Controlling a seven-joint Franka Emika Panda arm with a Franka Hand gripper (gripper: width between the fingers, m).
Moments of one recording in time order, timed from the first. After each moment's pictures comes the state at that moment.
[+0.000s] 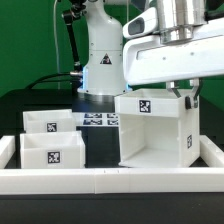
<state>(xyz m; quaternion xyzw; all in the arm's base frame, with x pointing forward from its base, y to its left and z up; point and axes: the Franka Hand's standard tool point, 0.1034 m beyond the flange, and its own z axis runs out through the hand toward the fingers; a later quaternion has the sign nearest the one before) 0.603 0.086 0.109 -0.92 0.37 -0.09 0.09</state>
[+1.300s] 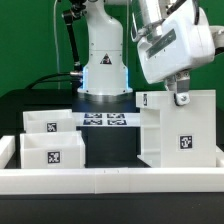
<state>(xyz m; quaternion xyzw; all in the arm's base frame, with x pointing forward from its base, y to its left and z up) 0.619 0.076 0.117 -0.73 0.66 -0.04 0.17</state>
